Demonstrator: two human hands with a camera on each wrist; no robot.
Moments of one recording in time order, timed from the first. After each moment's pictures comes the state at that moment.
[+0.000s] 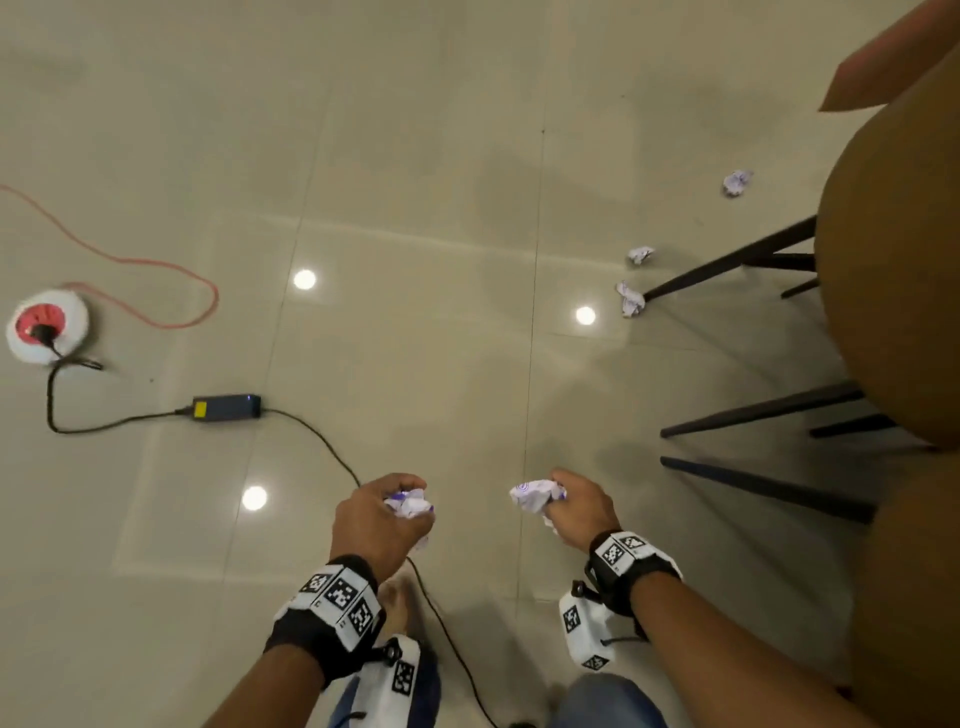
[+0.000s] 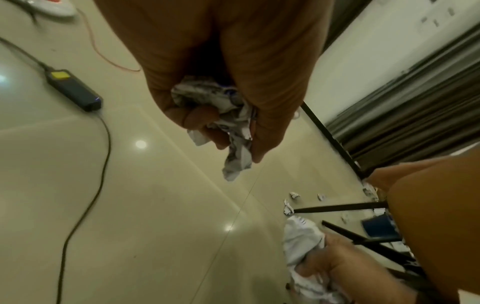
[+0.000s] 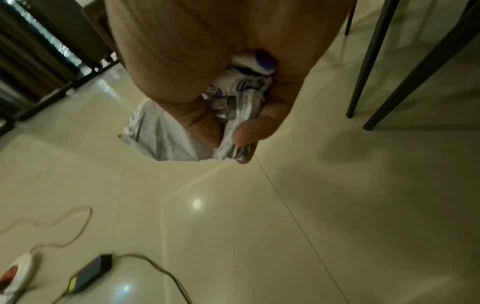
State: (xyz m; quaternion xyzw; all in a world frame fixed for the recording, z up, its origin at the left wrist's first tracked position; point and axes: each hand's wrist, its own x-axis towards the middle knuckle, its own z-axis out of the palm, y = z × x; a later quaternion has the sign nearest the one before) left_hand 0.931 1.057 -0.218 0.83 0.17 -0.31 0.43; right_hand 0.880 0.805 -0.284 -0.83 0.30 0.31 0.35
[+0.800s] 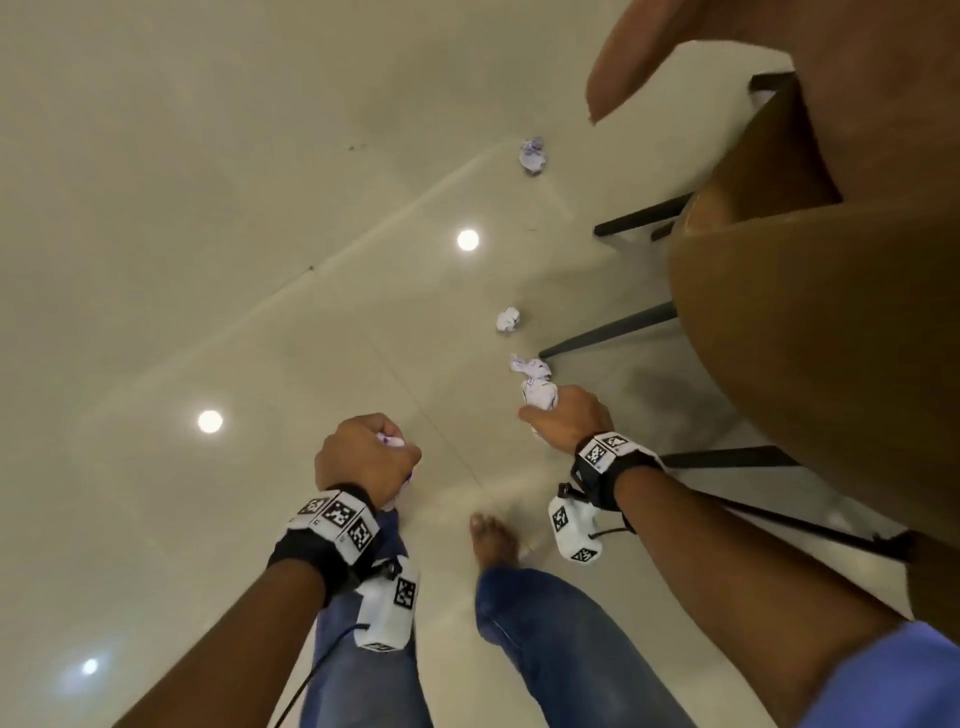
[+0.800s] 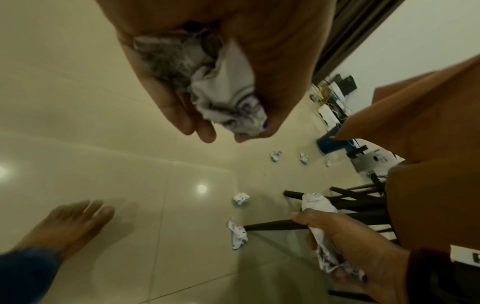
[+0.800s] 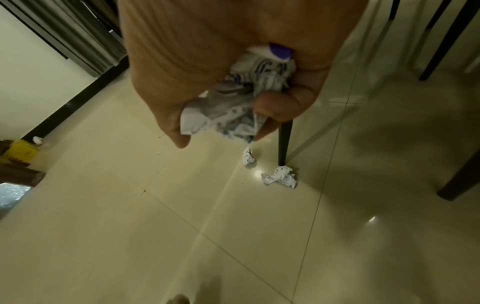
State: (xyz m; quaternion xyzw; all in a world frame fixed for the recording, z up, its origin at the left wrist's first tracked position) left_hand 1.448 0.680 -0.213 0.89 -0.12 -0.41 0.16; right_hand 1.267 0.511 -0.279 -0.67 0.60 0.23 0.37
